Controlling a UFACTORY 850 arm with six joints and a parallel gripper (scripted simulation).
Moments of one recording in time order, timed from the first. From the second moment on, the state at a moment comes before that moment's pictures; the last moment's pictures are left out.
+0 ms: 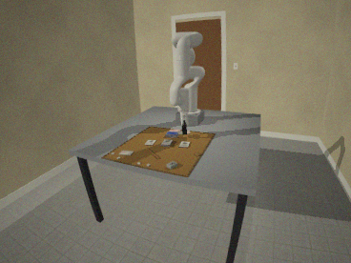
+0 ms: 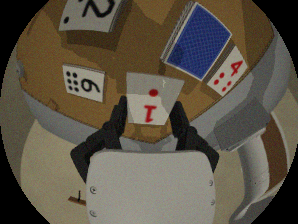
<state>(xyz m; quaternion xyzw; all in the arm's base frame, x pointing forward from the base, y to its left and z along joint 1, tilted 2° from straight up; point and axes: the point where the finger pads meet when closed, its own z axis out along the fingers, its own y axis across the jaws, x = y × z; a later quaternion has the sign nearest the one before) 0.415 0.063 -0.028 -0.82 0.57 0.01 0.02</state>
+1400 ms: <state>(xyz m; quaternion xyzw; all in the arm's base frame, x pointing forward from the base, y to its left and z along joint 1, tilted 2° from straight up) 0.454 0.038 -0.025 -0.91 0.41 0.00 0.02</state>
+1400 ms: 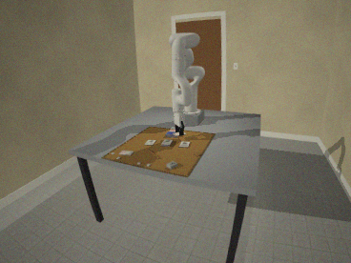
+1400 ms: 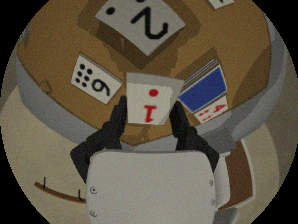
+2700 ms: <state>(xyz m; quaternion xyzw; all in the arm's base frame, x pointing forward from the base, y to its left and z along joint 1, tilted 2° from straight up) 0.532 -0.014 -0.020 -1.00 0.04 0.00 0.02</state>
